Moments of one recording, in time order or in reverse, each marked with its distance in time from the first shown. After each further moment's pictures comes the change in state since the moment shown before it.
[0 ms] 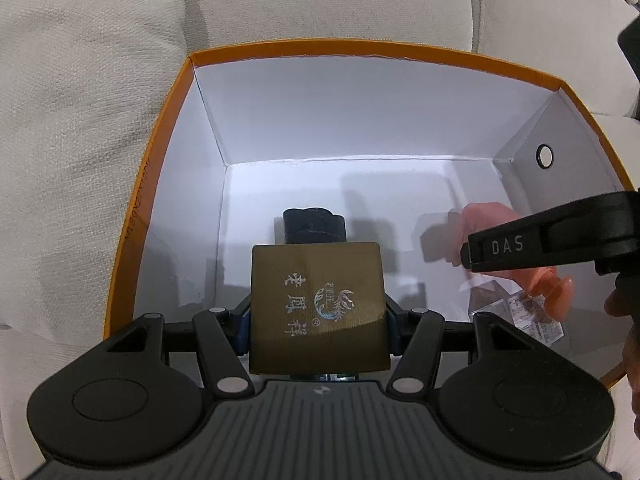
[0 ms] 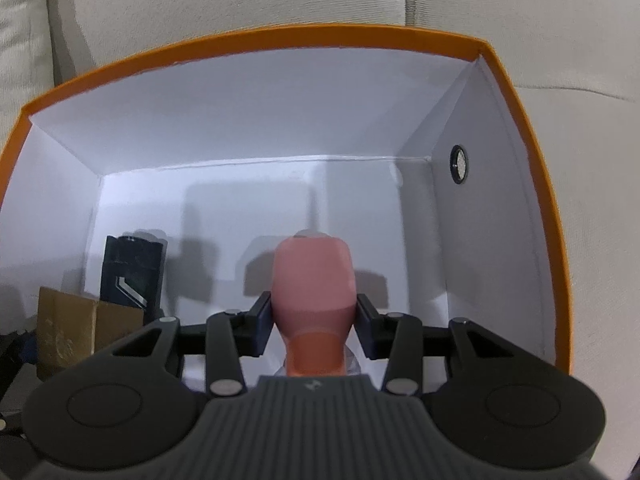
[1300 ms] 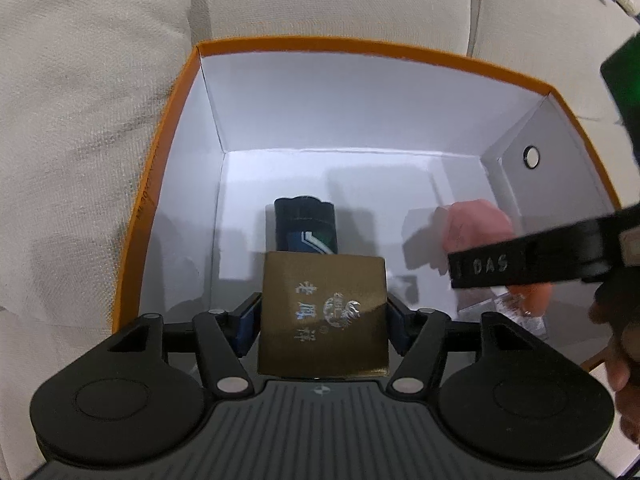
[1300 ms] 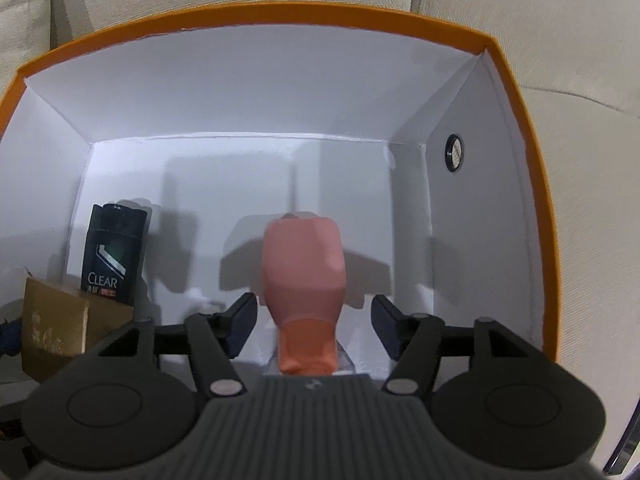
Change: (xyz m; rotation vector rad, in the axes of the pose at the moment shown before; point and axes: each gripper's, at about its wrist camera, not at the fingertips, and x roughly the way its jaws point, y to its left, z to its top) left arm -0.008 0.007 0.002 -0.040 0.015 -0.059; right arm 0.004 0.016 -0.004 -0.059 0.058 -0.069
